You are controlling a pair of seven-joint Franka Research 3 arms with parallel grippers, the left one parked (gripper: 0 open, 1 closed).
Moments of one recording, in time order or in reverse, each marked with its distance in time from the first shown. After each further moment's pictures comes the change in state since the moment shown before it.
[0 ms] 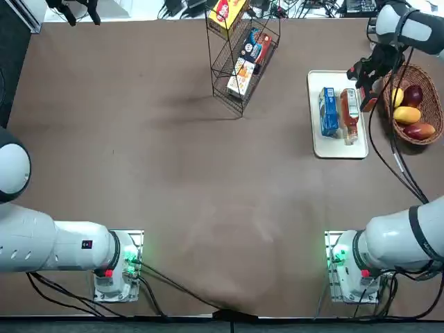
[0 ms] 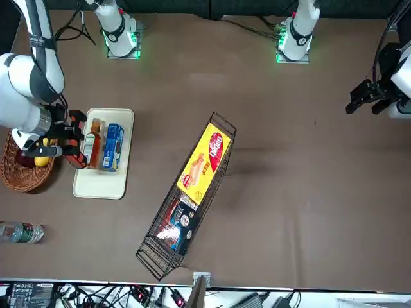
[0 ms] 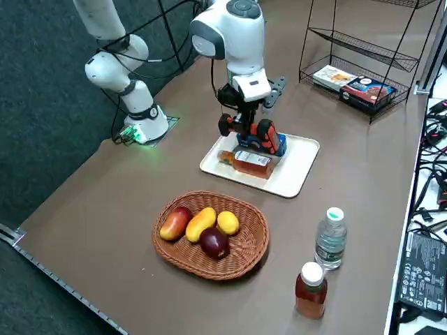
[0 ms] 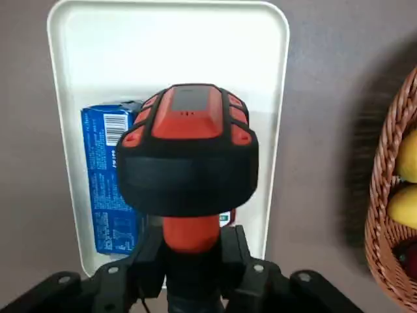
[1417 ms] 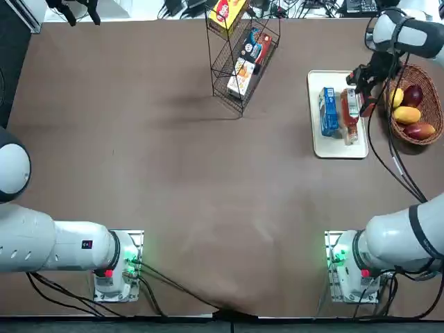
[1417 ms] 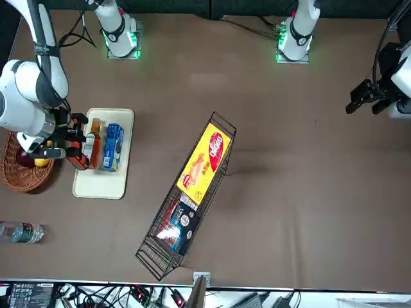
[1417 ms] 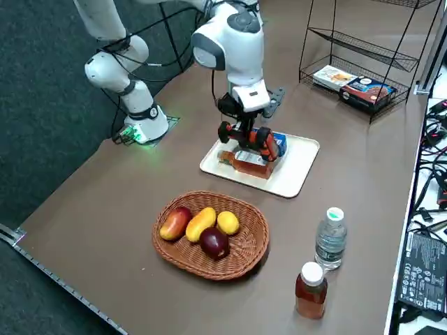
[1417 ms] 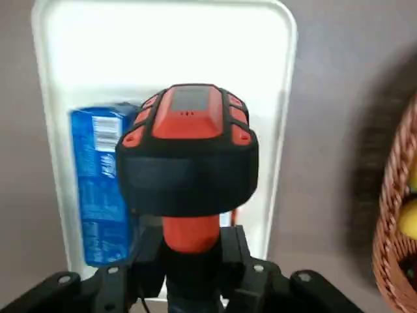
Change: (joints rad) arm -0.013 0.031 0.017 -0.020 -0.014 0.053 -0.005
